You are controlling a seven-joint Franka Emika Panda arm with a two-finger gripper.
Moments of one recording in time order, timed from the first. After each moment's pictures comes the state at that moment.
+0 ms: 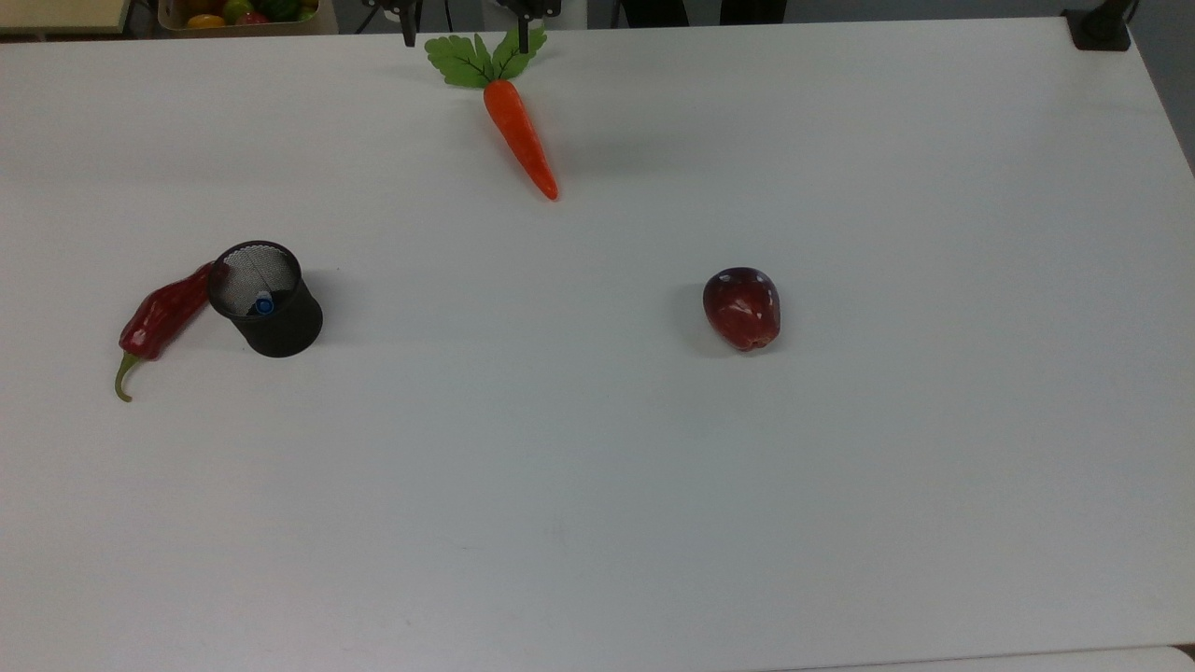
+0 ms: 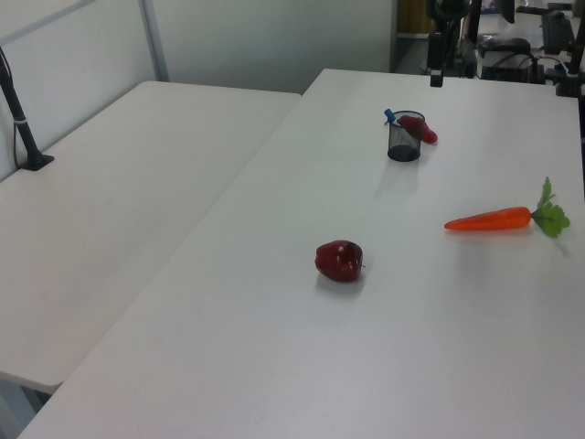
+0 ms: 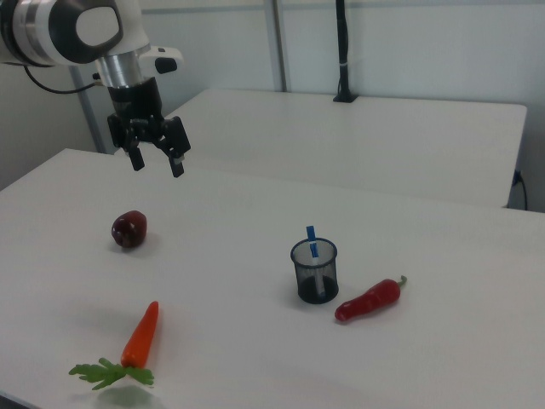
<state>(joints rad) 0.05 0.04 0.03 -1.59 -0.05 1.63 0.02</state>
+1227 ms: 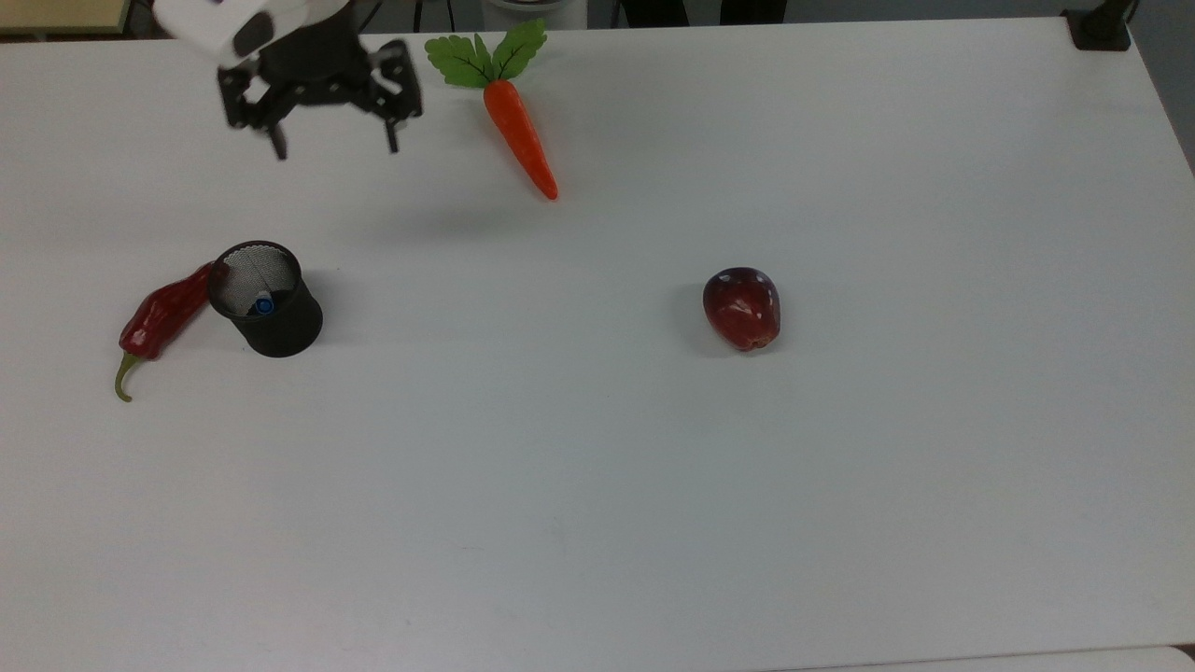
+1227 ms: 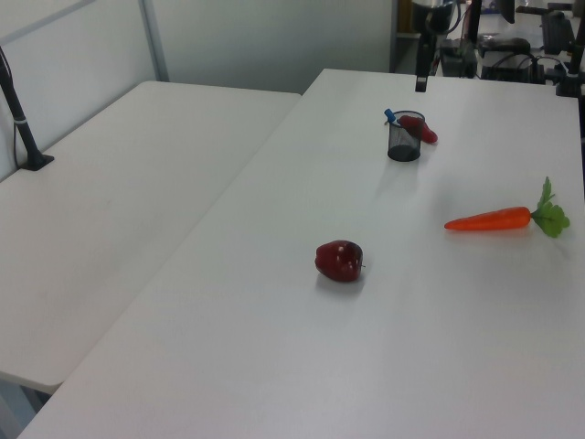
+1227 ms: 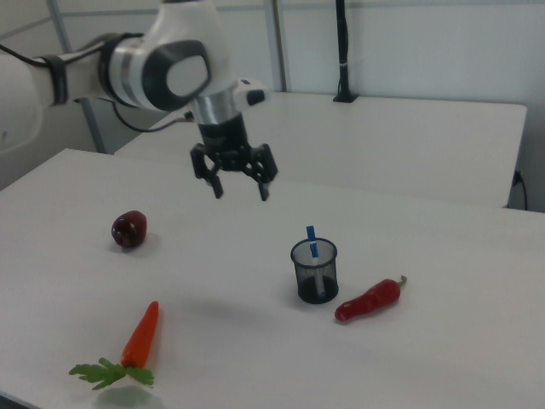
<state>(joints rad) -0.13 0.22 0.01 -1.56 -0.06 1.85 -0.32</state>
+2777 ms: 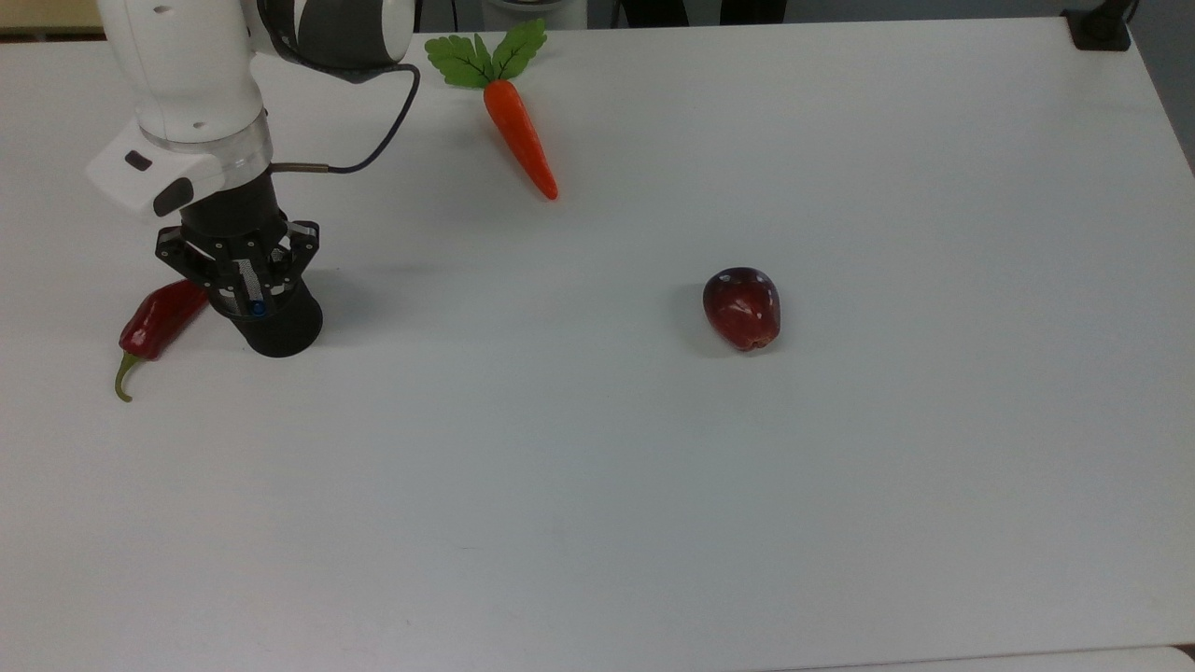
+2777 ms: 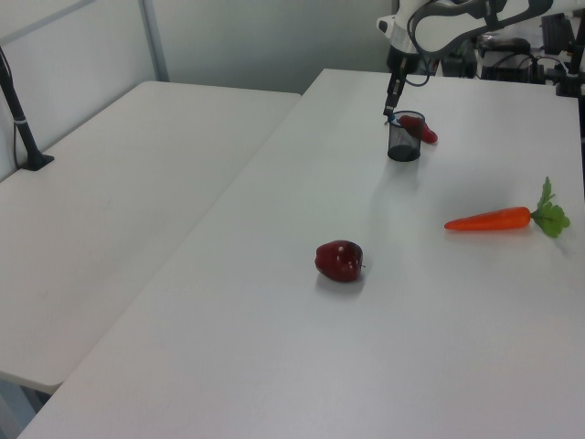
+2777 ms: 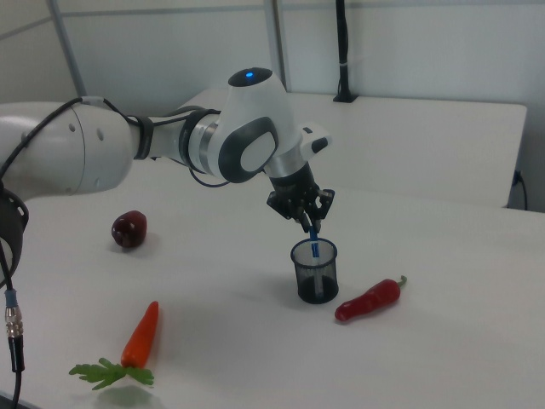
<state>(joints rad) -0.22 0.46 0.01 -1.53 -0.06 2.26 -0.42</state>
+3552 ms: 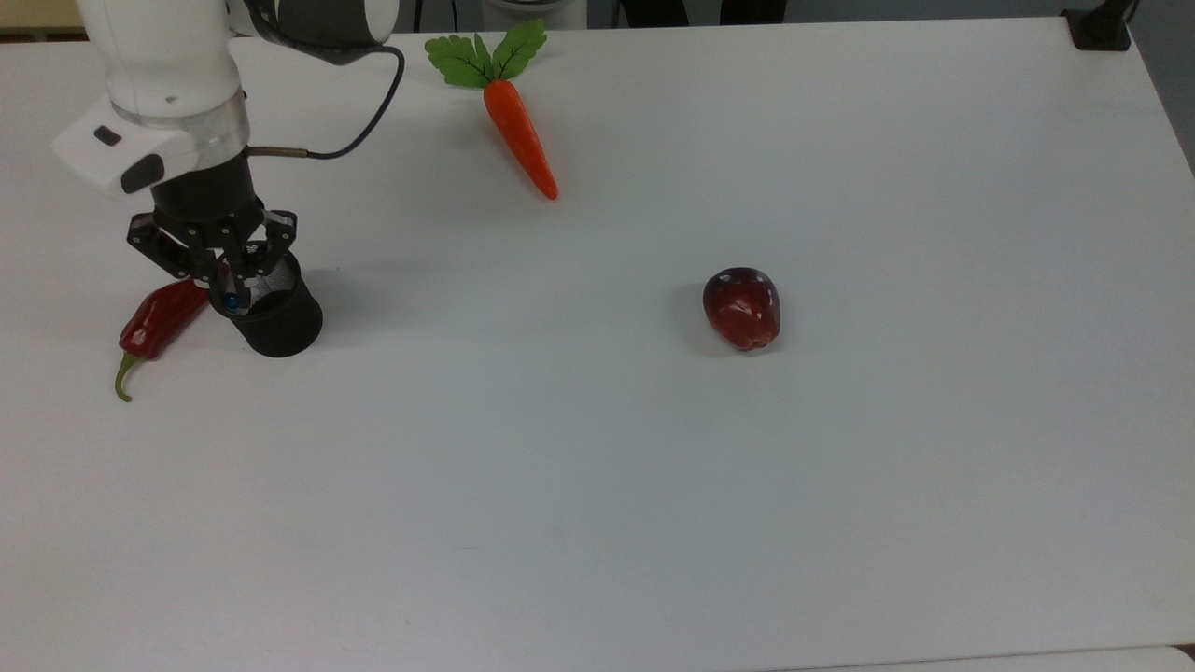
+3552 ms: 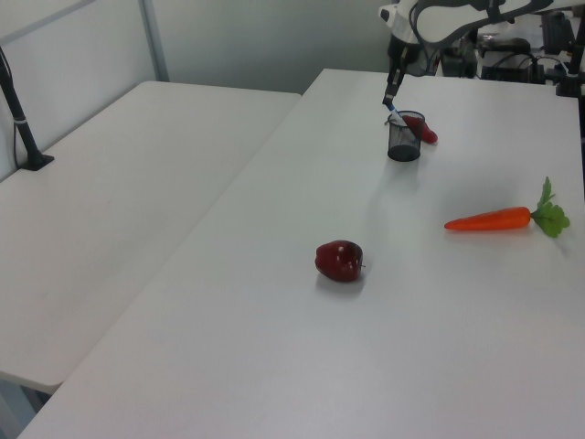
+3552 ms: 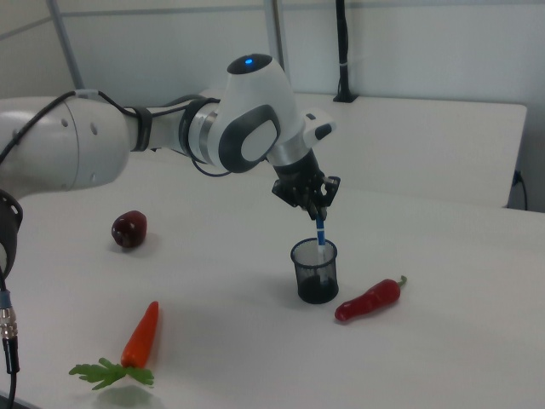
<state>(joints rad) -0.24 0.44 0.01 -1.50 -0.05 2.26 -0.42</state>
